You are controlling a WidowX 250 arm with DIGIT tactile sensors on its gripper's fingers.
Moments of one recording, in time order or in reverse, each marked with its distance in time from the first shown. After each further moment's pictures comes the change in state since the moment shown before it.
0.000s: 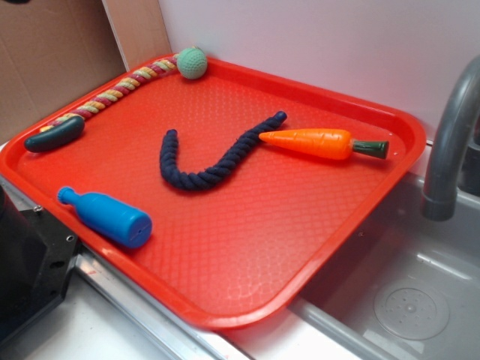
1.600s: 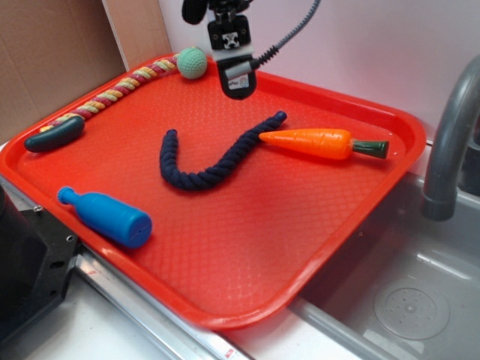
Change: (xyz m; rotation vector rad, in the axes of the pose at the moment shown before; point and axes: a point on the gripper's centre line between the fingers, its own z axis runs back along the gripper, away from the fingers) arm 0.124 -0.063 -0.114 -0.065 0.024 -0.645
